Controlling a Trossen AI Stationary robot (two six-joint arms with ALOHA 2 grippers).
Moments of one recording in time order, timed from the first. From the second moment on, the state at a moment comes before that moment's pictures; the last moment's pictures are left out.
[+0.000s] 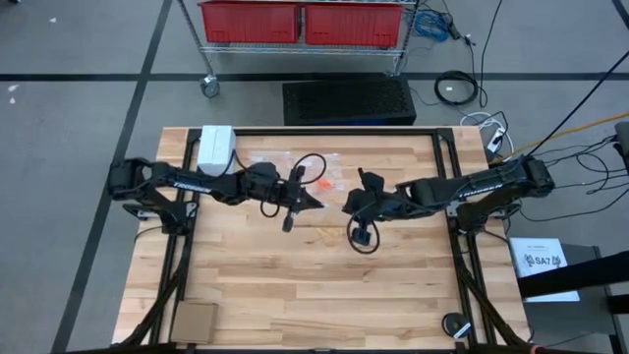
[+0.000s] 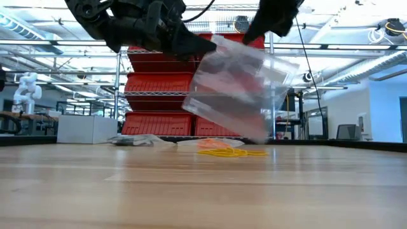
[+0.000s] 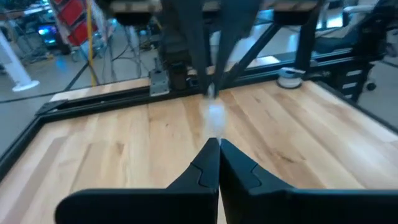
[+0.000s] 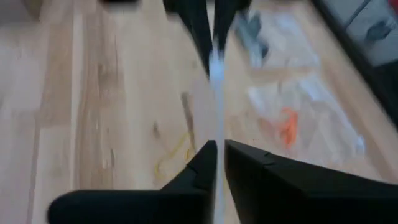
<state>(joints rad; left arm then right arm) 0.14 1.49 0.75 0.55 0.34 0.19 0.17 1.40 1.17 -0.59 0.32 0.27</state>
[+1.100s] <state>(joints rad) 0.14 1.49 0.75 0.51 0.25 0.20 0.09 1.50 1.17 -0.38 0.34 0.18</state>
